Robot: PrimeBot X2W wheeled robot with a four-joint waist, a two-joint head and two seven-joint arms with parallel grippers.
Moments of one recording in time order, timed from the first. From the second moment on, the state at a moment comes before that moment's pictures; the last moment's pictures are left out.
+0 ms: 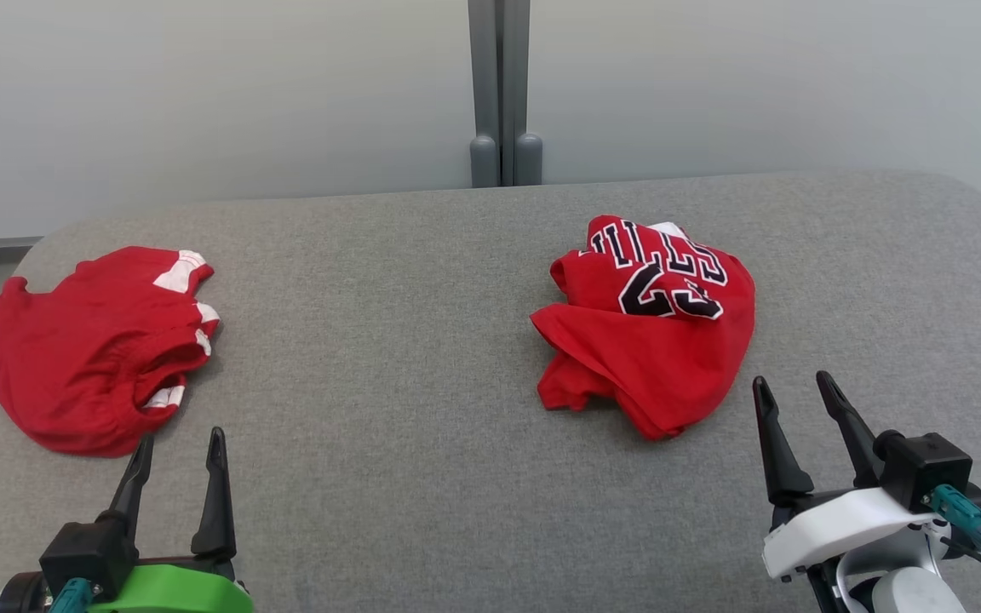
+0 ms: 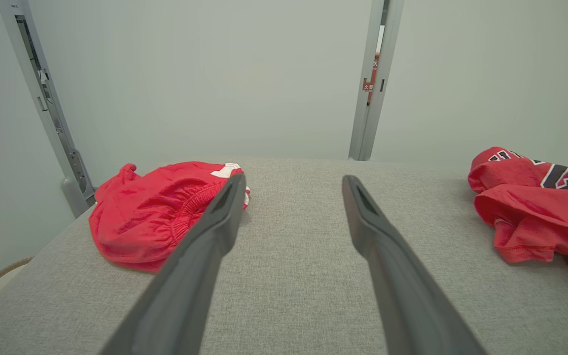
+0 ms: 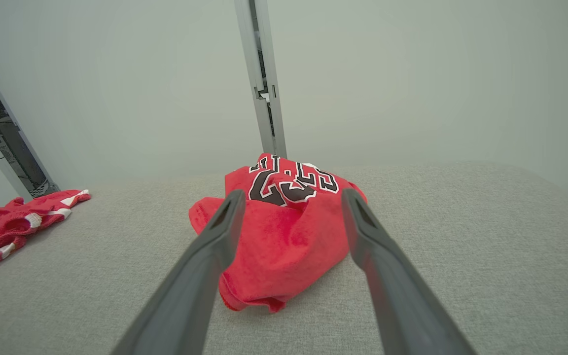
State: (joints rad) left arm 0.03 0.19 -0.07 0.18 -0.31 -0.04 -0.26; right arm -0.01 -0.05 0.01 0.13 0.17 0.13 -0.17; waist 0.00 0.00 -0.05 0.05
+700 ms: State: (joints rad) left arm 0.03 0.18 -0.06 0.19 -0.29 -0.04 -0.26; right arm 0.00 -0.05 0.01 0.13 0.17 0.13 -0.16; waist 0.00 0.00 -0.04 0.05
